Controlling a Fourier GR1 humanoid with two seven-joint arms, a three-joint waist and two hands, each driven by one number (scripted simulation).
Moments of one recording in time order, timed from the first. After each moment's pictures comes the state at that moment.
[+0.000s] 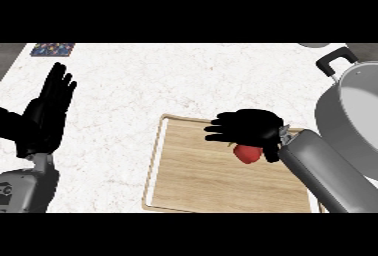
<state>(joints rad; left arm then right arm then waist) -0.23 0.28 0.03 -1.60 0.14 0.21 0.21 -0.62 -0.41 0.58 -1.27 1.06 0.46 -0.61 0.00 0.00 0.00</state>
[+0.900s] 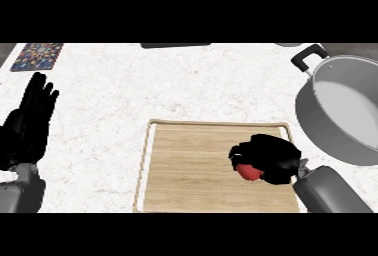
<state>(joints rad) -0.16 0.28 0.11 -1.63 0.13 0.21 0.22 -0.31 -0.40 0.47 -1.38 1.09 0.35 -0.59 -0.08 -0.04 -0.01</state>
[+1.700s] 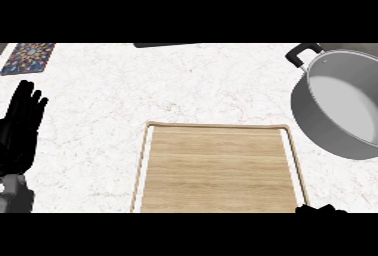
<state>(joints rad) -0.09 0.30 0.14 -1.67 0.15 0.19 0.21 0.46 -0.43 0.22 -2.15 0.76 0.25 -0.40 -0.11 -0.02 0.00</state>
